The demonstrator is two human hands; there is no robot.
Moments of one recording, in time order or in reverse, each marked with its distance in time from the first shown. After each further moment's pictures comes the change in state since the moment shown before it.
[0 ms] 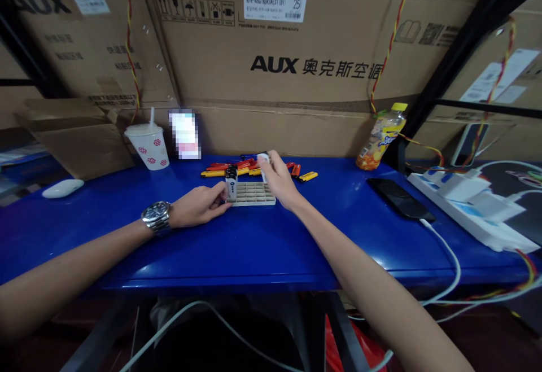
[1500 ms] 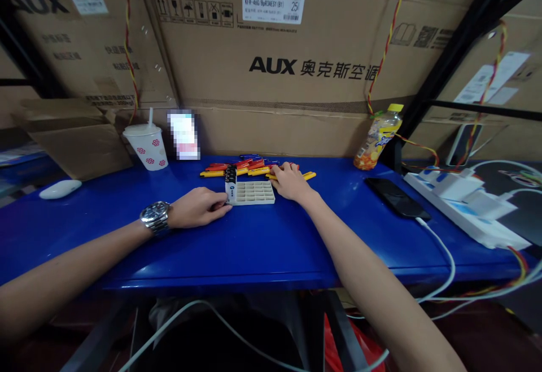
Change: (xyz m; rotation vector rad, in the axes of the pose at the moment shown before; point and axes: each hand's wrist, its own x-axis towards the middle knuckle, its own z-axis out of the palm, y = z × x) left_hand 0.000 0.000 -0.001 0.063 -0.031 0.054; right_hand 0.016 0.038 -0.051 -1.298 -0.339 -0.101
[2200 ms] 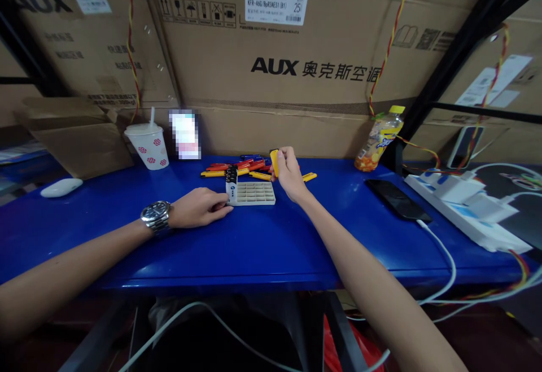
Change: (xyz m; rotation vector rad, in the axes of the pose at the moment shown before) left_hand 0.000 -0.001 0.001 -0.005 -0.027 -0.008; right_hand 0.009 -0.028 -0.006 1.322 0.429 0.161
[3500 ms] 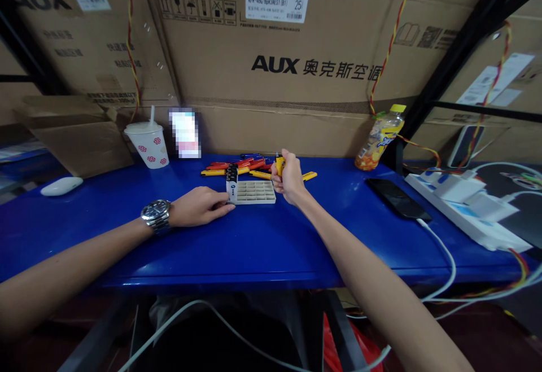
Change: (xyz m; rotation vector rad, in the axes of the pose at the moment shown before) left_hand 0.000 0.000 0.000 0.013 0.004 0.028; right_hand -0.015 -0.044 0.011 0.313 0.024 0.546
